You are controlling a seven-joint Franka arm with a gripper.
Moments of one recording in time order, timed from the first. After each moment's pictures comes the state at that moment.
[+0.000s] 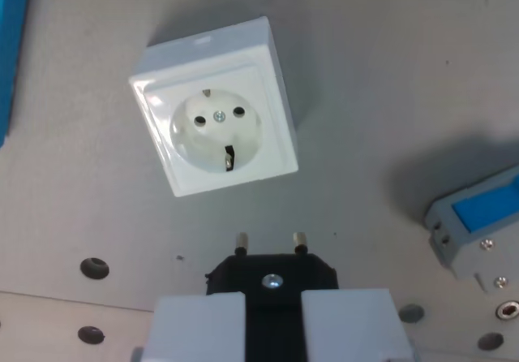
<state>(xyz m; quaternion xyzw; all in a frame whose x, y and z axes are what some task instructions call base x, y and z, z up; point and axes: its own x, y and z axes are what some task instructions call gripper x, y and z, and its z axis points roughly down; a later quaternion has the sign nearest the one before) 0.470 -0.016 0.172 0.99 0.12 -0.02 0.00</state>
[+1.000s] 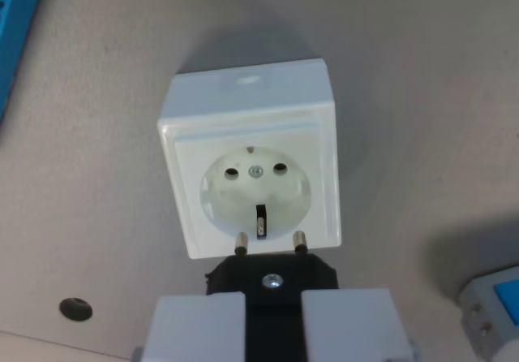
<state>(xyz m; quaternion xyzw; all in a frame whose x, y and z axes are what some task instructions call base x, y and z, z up) 0.472 0.000 0.128 0.98 0.17 -0.02 0.00</state>
